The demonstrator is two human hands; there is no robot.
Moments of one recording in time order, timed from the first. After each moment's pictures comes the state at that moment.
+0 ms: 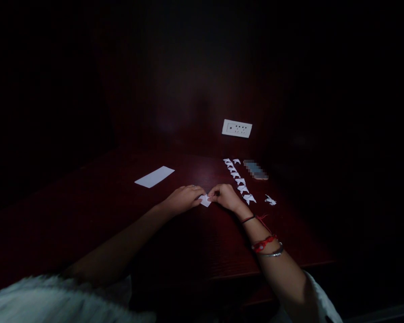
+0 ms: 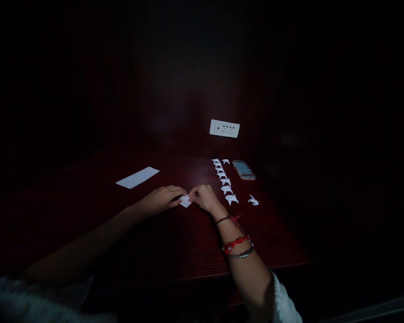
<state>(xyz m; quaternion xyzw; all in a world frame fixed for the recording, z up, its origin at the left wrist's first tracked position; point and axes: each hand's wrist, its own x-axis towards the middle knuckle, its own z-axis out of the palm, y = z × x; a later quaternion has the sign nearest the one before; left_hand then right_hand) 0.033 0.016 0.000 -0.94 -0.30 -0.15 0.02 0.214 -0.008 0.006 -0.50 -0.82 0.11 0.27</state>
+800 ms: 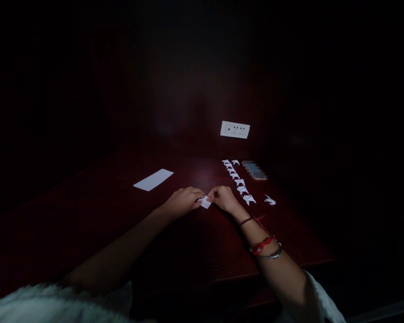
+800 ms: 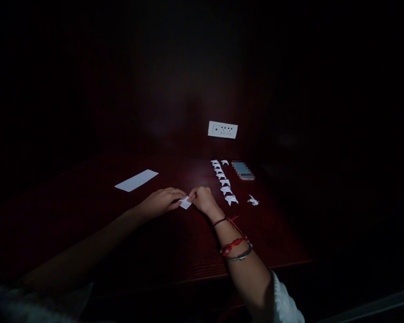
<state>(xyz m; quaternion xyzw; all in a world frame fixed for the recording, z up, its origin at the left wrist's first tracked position) 0.034 0.013 0.003 -0.94 -0.30 -0.14 0.04 0.207 -0.008 0.004 -0.56 -0.78 0.11 0.26</state>
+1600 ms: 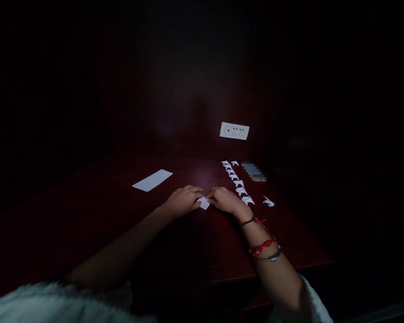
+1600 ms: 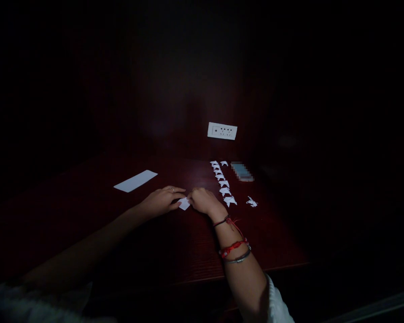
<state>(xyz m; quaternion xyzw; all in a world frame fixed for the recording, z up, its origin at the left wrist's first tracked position) 0.037 0.017 0.001 -0.93 -0.35 -0.12 0.02 0.211 -0.018 0.026 -0.51 -0.86 0.03 0.09</state>
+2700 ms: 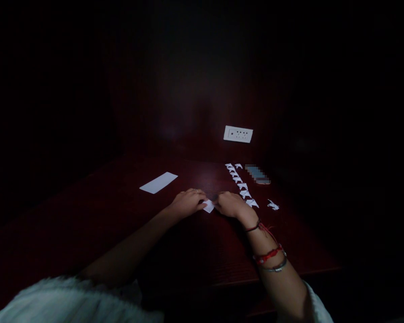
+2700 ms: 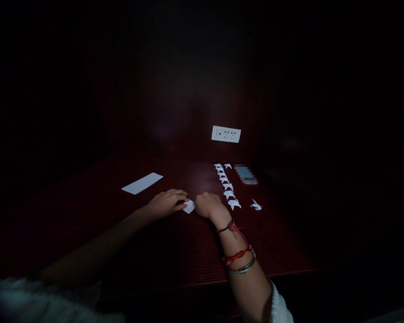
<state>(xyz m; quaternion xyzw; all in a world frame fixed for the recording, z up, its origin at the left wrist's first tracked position) 0.037 0.013 0.008 -0.92 -0.39 -0.11 0.00 0.203 -0.034 0.040 -0.57 -0.82 -0.02 -0.01</state>
